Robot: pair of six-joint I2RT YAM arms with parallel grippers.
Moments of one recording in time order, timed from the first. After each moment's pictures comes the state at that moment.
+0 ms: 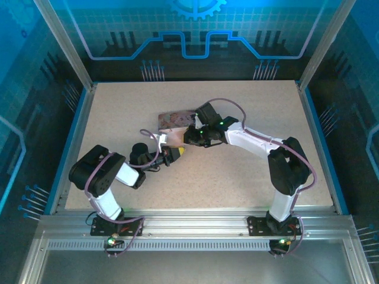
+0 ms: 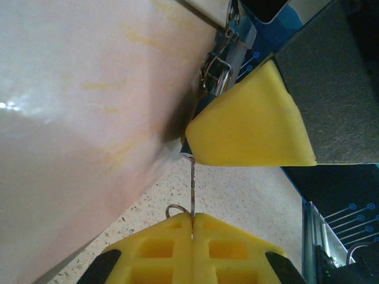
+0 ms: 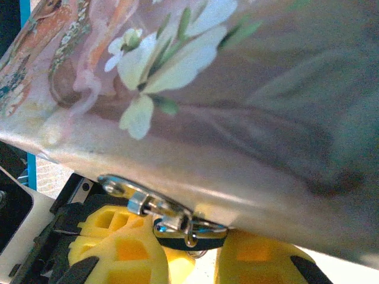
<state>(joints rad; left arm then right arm) -0.37 1.72 0.33 1.24 0.62 -0.69 0.66 1.79 1.34 -0.48 -0.35 0.73</state>
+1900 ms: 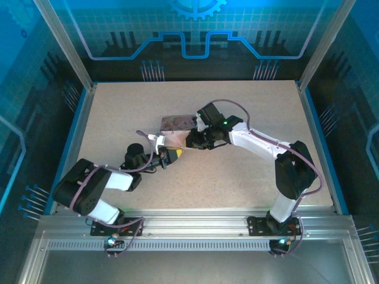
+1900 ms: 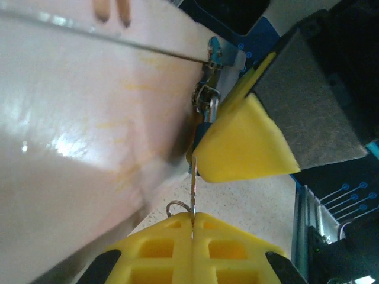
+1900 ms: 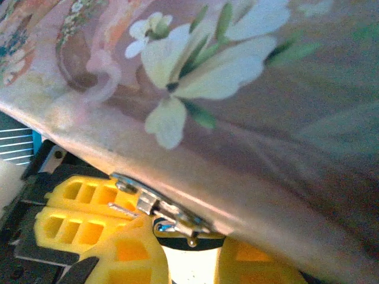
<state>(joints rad) -0.36 1.48 0.29 1.02 0.66 -0.58 0.66 1.73 1.34 -0.61 -0.41 0.67</state>
